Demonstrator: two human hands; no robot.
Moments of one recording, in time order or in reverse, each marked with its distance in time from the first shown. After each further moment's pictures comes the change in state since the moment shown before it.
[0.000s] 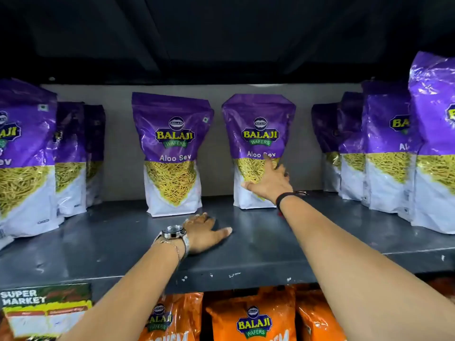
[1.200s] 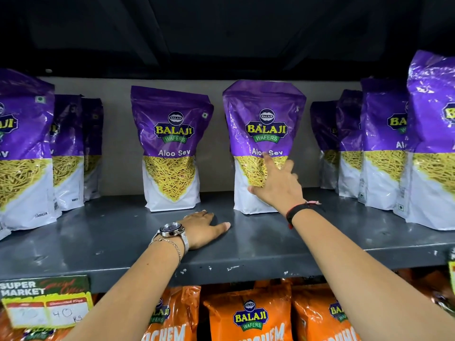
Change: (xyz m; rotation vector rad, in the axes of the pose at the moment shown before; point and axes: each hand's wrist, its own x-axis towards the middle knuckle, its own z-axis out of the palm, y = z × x) left_hand -0.007 0.002 -0.002 -0.027 -0.006 -0.019; right_hand -0.041 0.001 -0.018 -0.161 0.090 -0.079
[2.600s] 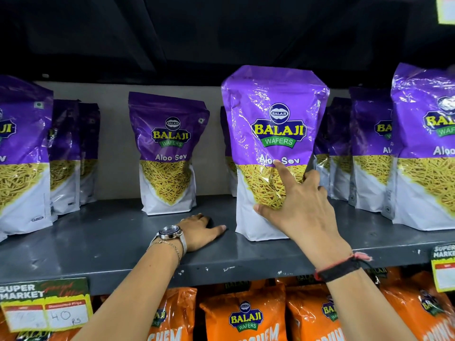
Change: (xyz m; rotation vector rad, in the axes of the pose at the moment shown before) left_hand 0.006 -0.002 0.003 -0.013 0.038 -0.004; right_hand -0.083 -0.002 -0.051 -0.104 0.107 0.013
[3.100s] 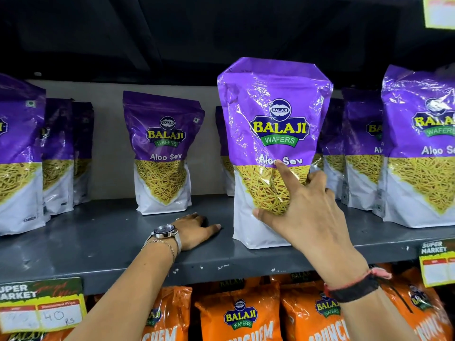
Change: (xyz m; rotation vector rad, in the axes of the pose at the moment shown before) left_hand 0.001 -0.003 0.001 0.002 0.014 0.017; right_hand -0.023 0.002 -0.021 -0.031 0.026 -0.022
